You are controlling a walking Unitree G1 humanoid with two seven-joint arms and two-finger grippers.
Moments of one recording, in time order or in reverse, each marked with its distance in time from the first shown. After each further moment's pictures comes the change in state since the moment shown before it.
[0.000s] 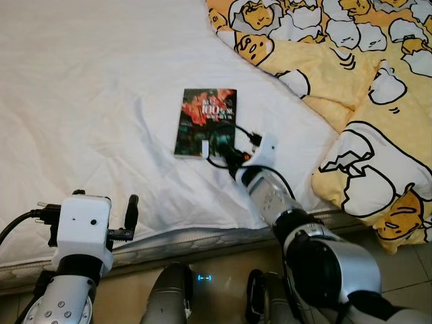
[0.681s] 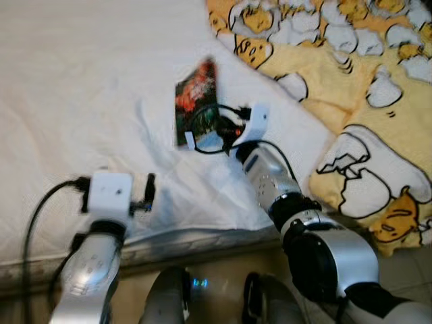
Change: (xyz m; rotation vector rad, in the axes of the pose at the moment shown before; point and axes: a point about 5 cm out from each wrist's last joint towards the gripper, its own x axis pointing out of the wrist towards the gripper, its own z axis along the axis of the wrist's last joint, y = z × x) left arm 0.065 -0.021 -0.006 -0.090 -0.038 -0.044; right arm 0.008 0.036 0.041 -0.360 -0.153 0.182
